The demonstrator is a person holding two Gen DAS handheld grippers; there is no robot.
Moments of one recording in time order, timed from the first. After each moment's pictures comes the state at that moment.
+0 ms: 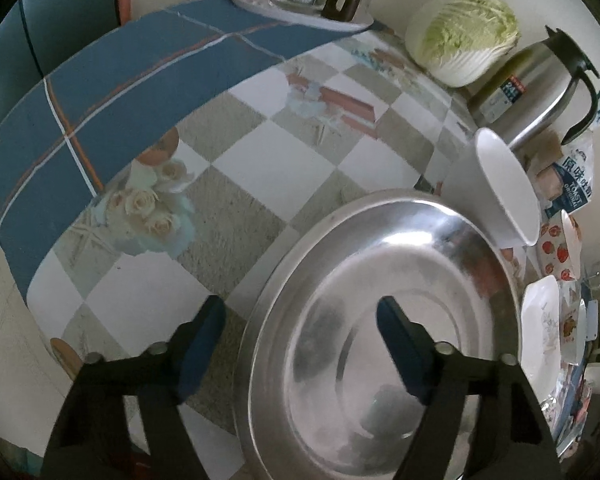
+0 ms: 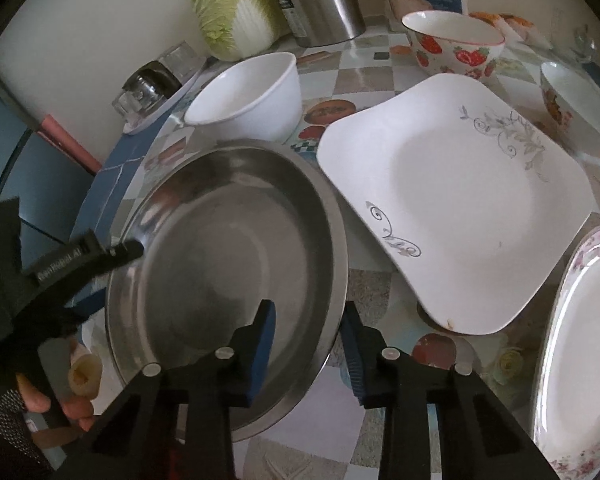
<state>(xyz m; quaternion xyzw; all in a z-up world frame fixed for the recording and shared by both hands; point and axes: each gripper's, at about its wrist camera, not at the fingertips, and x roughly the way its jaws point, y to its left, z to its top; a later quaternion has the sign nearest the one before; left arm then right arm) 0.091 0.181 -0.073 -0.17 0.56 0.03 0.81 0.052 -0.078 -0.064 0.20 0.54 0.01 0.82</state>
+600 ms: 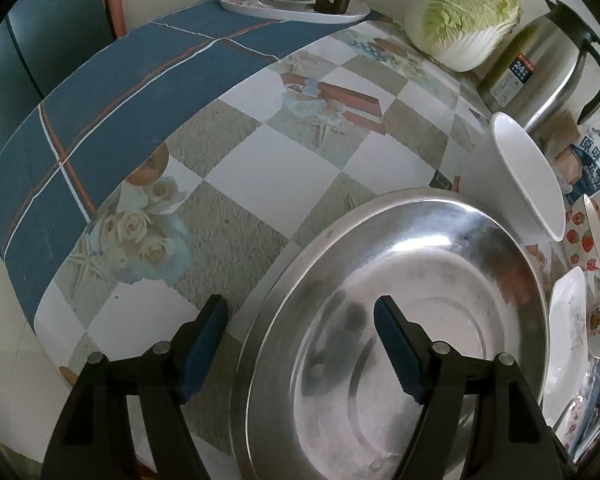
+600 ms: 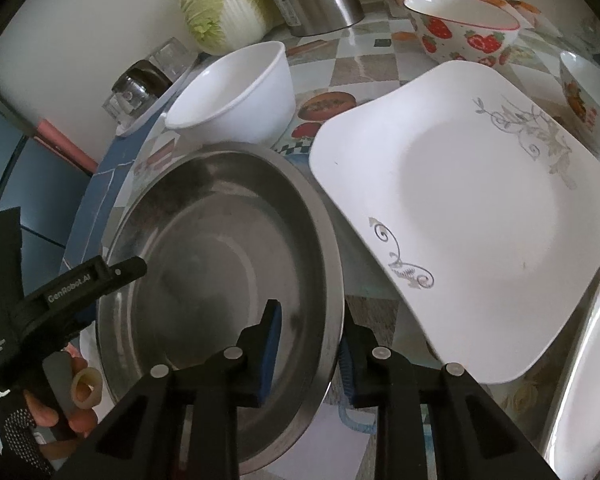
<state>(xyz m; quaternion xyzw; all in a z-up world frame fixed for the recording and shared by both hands) 0.109 0.172 -0.081 -0.12 0.56 0.05 0.82 0.076 -0.080 -0.081 0.20 0.54 0.02 0.81</state>
